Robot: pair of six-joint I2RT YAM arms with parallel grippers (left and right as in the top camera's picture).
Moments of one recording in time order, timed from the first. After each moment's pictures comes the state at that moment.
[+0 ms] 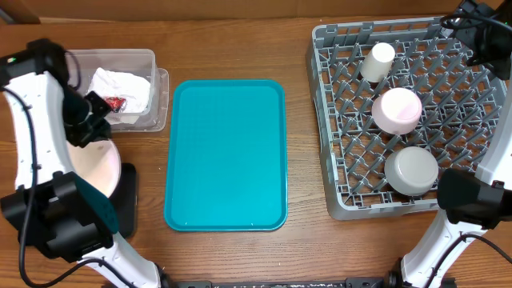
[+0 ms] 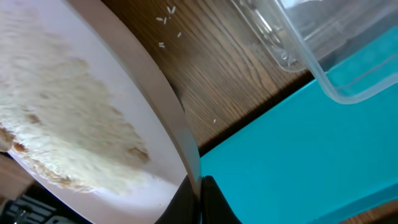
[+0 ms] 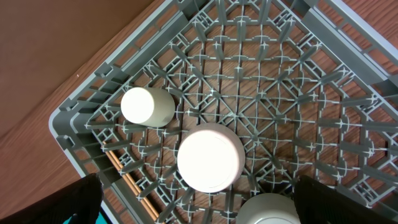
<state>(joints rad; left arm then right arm) 0.39 1.93 1.86 -1.54 0.11 -0.46 -0.21 2.07 2.64 -1.64 0.04 0.46</state>
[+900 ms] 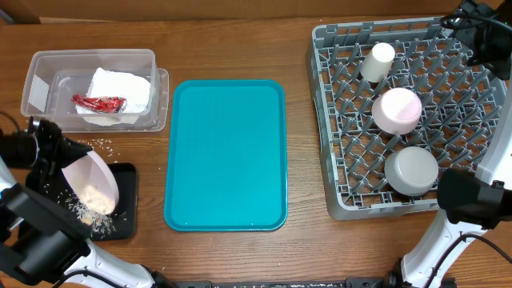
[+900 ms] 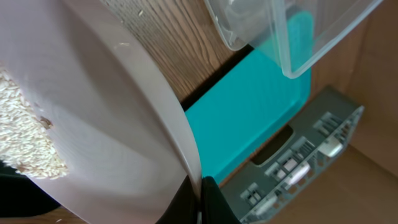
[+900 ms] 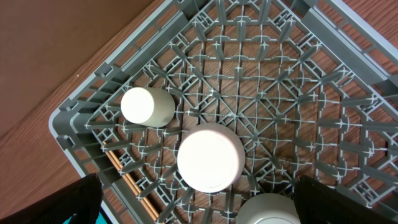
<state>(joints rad) 0.77 1.93 1.71 -1.54 0.63 -0.13 -0.21 2.07 2.64 -1.64 0.04 0.46</state>
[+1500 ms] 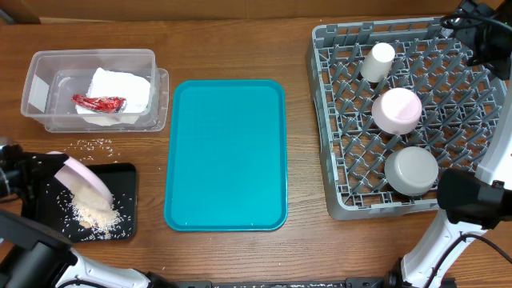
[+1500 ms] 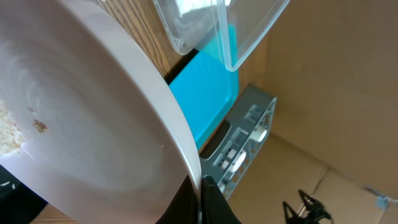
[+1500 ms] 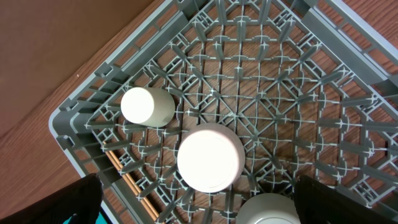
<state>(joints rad) 1.02 1.93 1.64 -1.64 0.91 0.13 -0.21 2.07 2.64 -1.64 0.04 0.46</state>
